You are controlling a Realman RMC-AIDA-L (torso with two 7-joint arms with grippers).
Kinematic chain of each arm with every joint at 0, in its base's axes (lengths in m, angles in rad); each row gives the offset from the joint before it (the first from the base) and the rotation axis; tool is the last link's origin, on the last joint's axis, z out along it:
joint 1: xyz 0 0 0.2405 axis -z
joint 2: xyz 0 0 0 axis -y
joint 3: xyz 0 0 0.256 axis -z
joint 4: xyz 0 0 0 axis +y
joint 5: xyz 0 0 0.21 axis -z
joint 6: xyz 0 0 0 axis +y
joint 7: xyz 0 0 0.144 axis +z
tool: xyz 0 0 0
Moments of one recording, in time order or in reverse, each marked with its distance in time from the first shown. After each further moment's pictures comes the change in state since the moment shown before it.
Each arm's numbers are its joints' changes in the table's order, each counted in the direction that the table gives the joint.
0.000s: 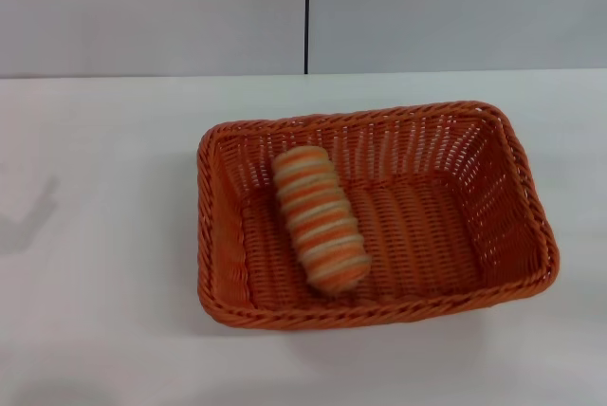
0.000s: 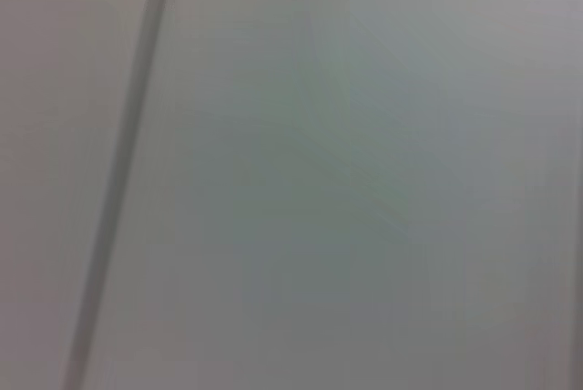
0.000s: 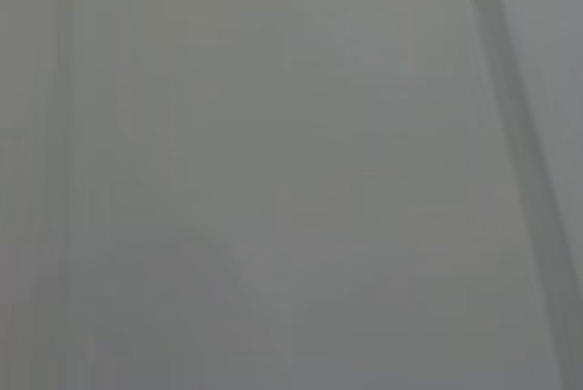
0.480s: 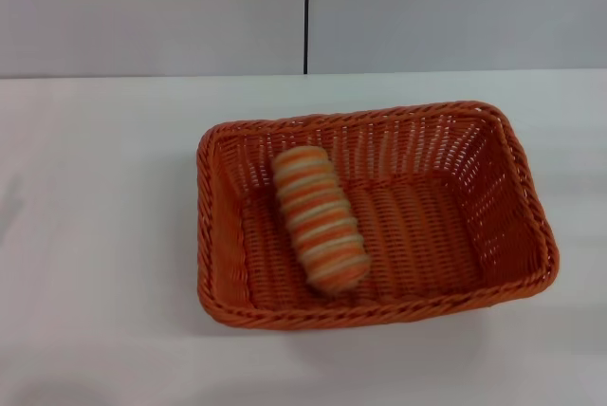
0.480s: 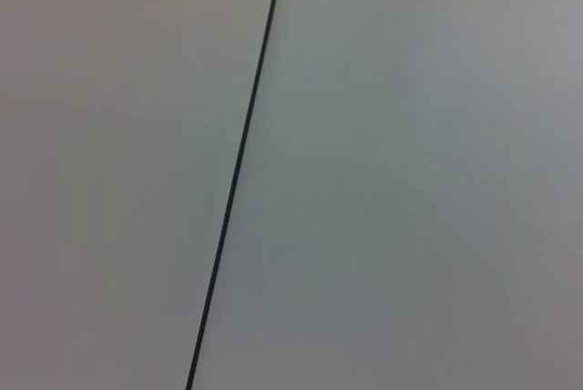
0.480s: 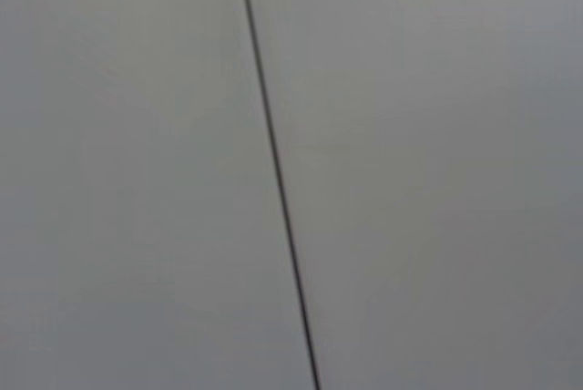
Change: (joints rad) left arm -0.013 0.004 0.145 -0.079 0.007 -0.008 0.095; right arm -0.052 -0.007 -0.343 0.368 -0.016 -0.022 -0.424
